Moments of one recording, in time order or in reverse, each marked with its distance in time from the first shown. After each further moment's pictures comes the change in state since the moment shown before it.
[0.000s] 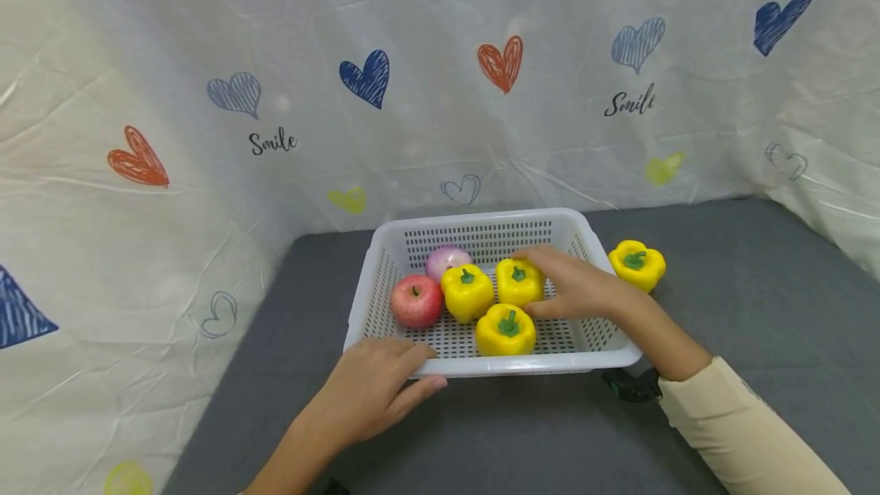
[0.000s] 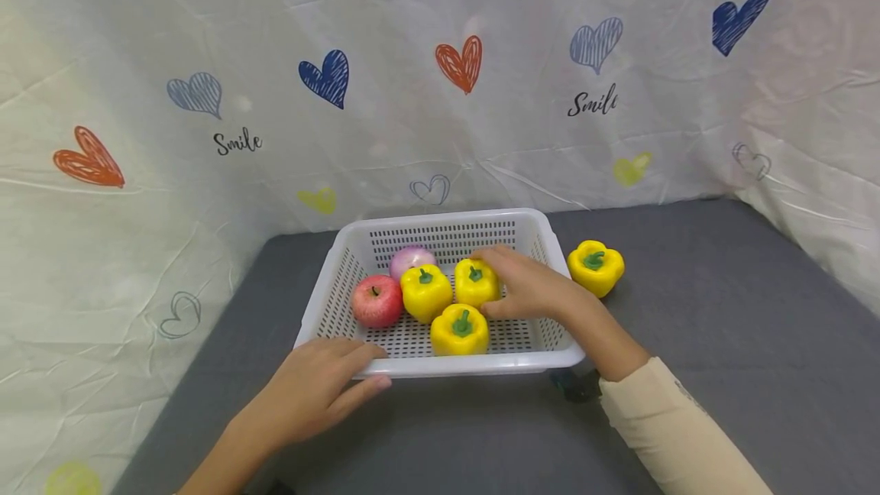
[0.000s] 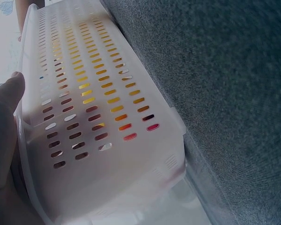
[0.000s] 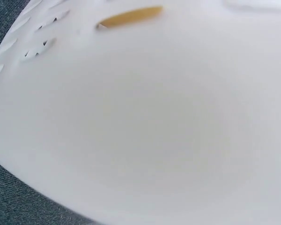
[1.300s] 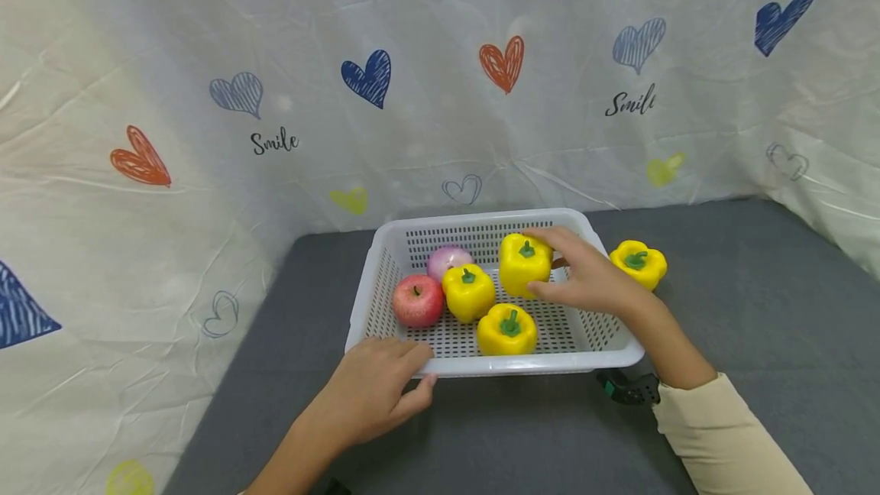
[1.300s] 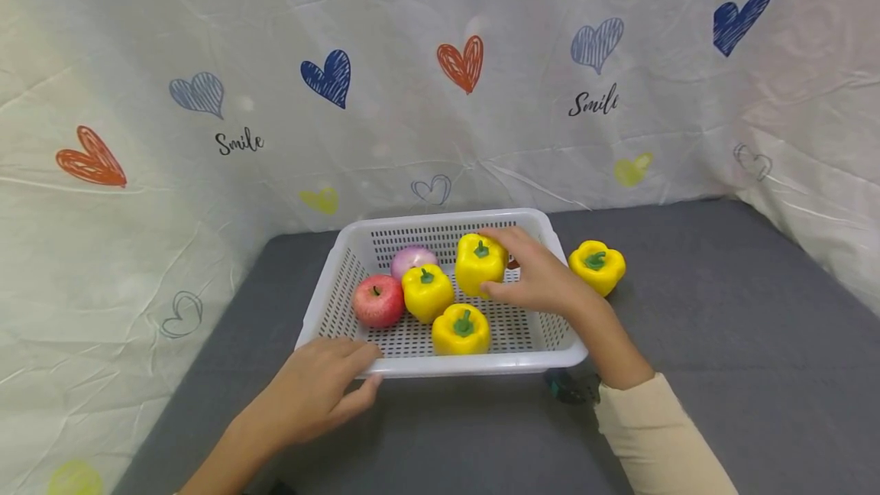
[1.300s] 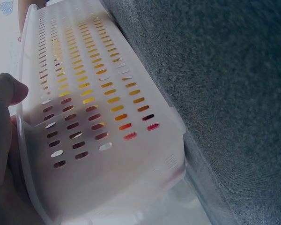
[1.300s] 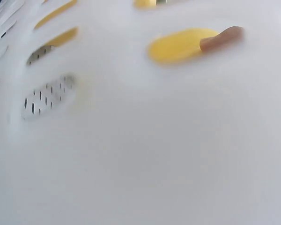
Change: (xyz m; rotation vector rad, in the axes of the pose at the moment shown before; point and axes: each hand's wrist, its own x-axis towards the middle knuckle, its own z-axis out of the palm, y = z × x) left_hand 0.001 -0.001 0.005 0.068 0.118 0.071; right_hand -0.007 0.007 -0.005 0.205 0.218 -0.060
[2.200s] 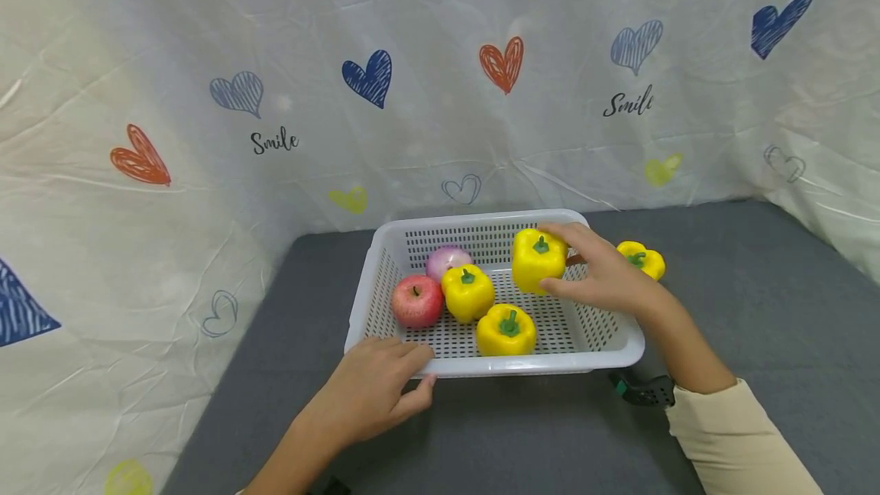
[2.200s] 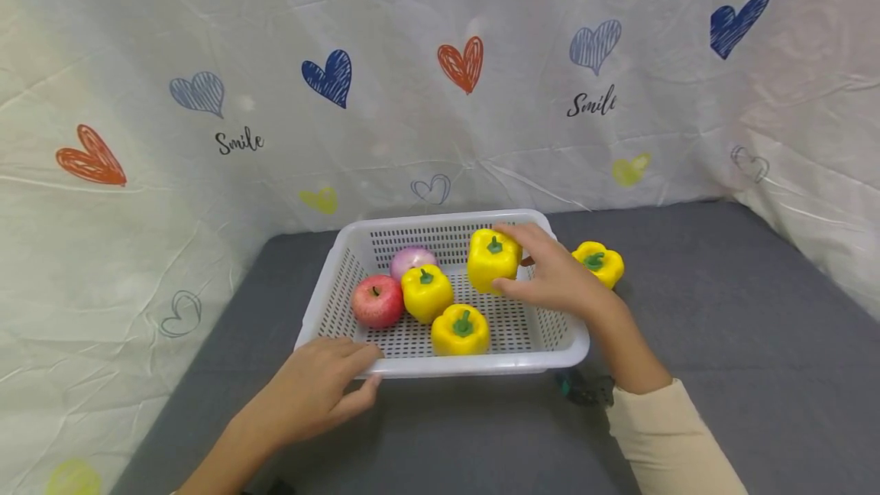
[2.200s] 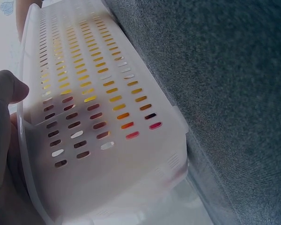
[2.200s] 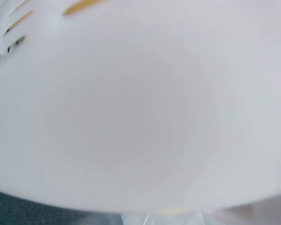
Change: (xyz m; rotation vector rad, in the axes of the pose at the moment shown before) left_hand 0.000 0.001 0.000 -0.007 -0.034 -0.009; right_hand -0.013 -0.002 -0.015 -0.023 0.038 -0.012
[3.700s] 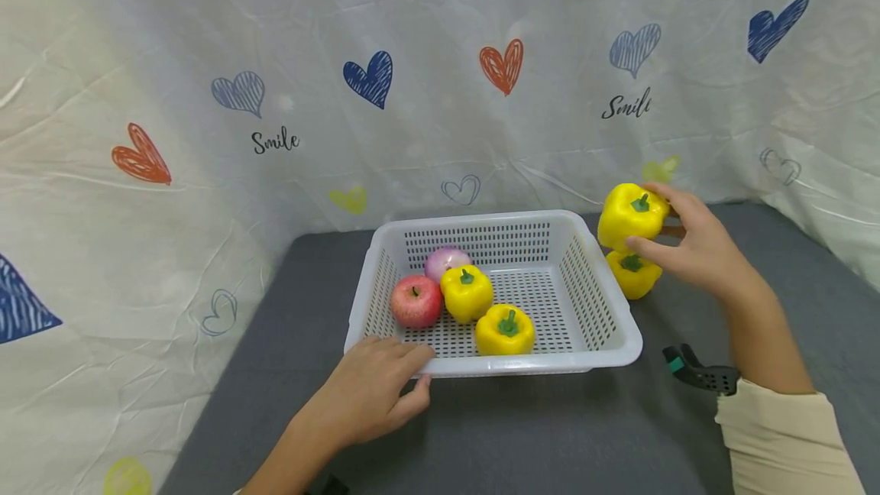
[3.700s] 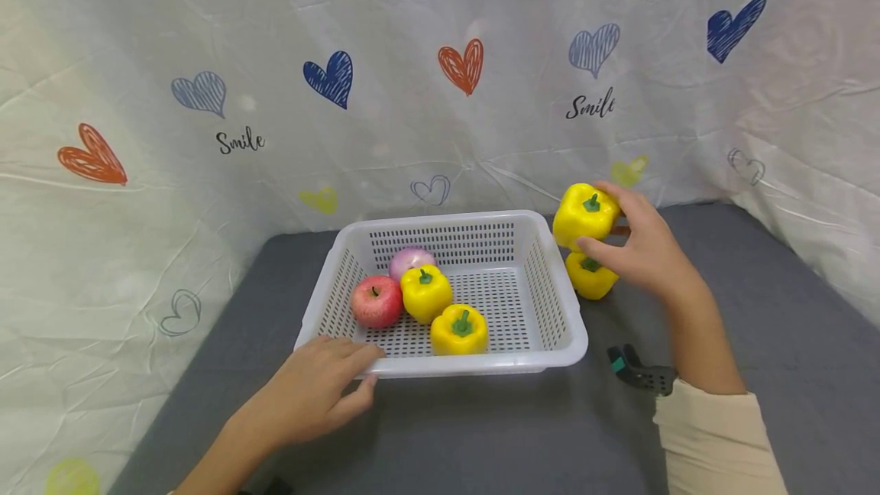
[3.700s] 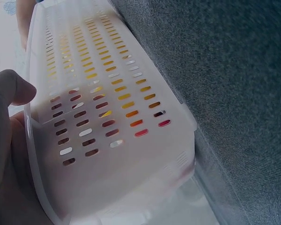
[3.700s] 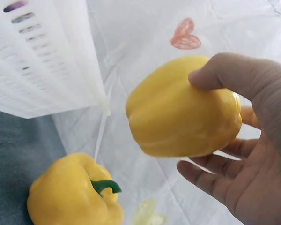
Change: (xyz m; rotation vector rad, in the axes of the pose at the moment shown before) left_hand -0.001 0.003 -0.003 -0.030 -0.054 -0.038; right_hand -0.038 0.024 -0.076 -0.116 0.294 0.213
